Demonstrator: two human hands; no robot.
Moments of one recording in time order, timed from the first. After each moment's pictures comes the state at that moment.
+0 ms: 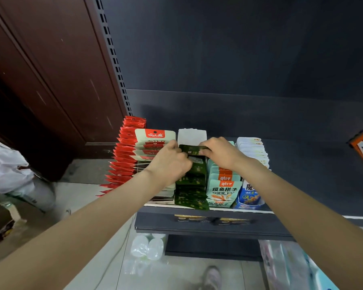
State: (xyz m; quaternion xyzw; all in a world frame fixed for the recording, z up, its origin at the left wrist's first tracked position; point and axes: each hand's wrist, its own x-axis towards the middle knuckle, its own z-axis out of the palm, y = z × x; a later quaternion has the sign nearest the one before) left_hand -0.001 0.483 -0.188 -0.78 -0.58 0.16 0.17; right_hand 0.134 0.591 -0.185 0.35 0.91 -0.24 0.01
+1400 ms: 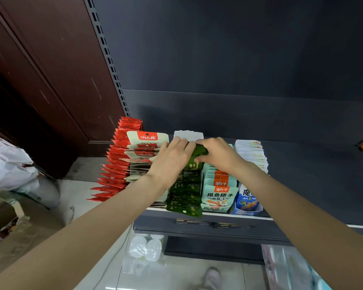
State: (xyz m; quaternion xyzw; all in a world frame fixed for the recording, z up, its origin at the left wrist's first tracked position) left_hand 0.016 0.499 -0.189 -0.70 -0.71 0.01 0.10; right_hand 0.139 0.609 -0.198 0.30 0.91 -0.28 -0.06
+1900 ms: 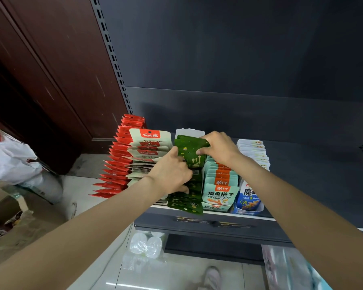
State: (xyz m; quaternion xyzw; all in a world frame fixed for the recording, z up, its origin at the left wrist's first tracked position) left_hand 0.017 0.490 -0.198 -0.77 -0.57 0.27 0.11; right_hand 0.132 0.613 -0.188 0.37 0.88 -0.28 -0.06
